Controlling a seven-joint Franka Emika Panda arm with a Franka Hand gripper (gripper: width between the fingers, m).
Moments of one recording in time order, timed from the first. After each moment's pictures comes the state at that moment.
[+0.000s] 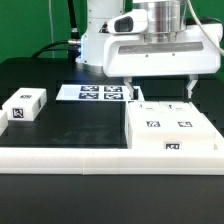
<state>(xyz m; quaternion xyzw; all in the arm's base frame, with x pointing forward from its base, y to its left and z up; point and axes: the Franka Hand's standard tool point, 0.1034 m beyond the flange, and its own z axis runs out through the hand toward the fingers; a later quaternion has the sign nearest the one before) 0.501 0.085 0.056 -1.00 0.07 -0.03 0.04</state>
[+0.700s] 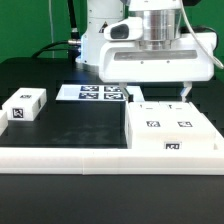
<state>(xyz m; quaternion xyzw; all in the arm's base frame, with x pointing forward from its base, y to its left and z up) 0.495 0.079 0.041 -1.00 0.07 -0.04 0.03</state>
